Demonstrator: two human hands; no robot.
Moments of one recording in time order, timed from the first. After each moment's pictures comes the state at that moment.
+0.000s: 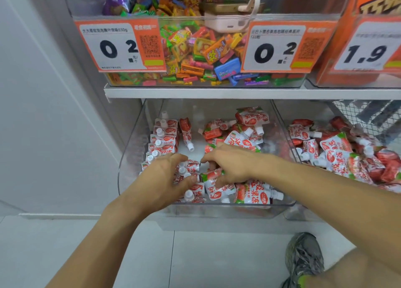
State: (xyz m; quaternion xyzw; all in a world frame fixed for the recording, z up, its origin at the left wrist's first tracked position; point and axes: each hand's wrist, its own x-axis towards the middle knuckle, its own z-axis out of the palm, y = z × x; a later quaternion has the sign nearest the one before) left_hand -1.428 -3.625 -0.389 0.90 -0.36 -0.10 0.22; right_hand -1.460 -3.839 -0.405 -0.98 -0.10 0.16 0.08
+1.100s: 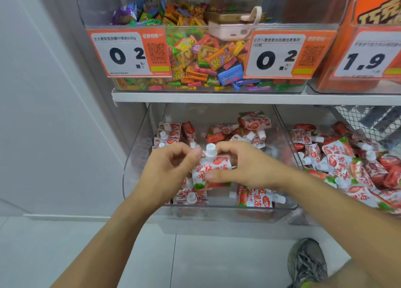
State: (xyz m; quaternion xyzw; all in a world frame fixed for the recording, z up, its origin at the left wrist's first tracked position) left_hand -1.443 -3.635 -0.365 0.76 -0.27 -0.11 0.57; right_hand -1.510 -3.821 -0.358 -0.86 0.01 0.07 0.51
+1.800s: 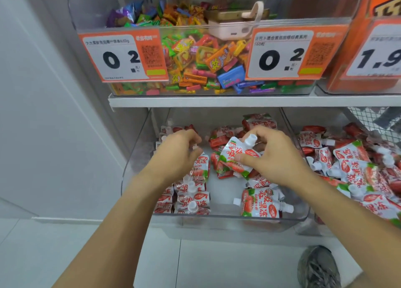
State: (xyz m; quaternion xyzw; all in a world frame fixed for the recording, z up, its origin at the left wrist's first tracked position) left_hand -1.381 -3.672 -0.380 0.89 -0.37 0.01 0.26; right_hand -1.510 -3.863 -0.370 -0.90 0.15 -0.14 0.39
